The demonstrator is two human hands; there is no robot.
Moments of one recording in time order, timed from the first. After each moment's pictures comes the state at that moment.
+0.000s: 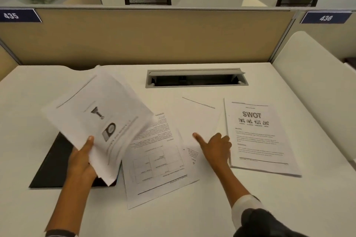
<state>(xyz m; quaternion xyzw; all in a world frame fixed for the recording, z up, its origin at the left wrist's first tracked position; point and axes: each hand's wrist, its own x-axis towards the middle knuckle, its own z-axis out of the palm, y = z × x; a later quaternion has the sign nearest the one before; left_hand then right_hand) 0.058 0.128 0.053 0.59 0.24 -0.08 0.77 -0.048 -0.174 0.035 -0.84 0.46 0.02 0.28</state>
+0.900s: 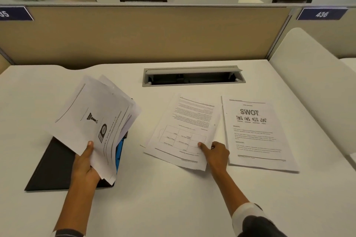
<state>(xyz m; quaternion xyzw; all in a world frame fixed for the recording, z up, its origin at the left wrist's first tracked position) 0.059 0.123 0.031 0.53 0.30 -0.11 0.78 -0.063 -0.177 0.004 -0.74 0.48 -0.09 0.47</state>
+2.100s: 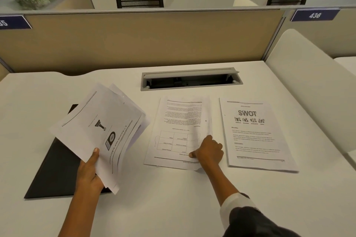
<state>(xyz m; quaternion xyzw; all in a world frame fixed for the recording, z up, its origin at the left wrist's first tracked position) 0.050 0.115 0.028 0.57 0.28 -0.12 0.76 -0.035 -0.166 0.018 -0.84 0.47 0.09 0.24</state>
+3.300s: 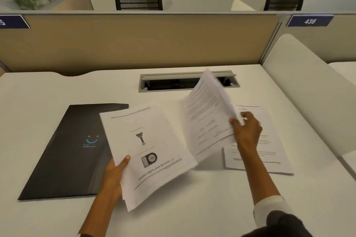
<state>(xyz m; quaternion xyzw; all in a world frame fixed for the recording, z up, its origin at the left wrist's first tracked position) 0.024 0.070 0.002 0.64 0.18 -0.20 0.72 -0.064 -0.255 0.083 -0.72 0.47 -0.29 0.41</state>
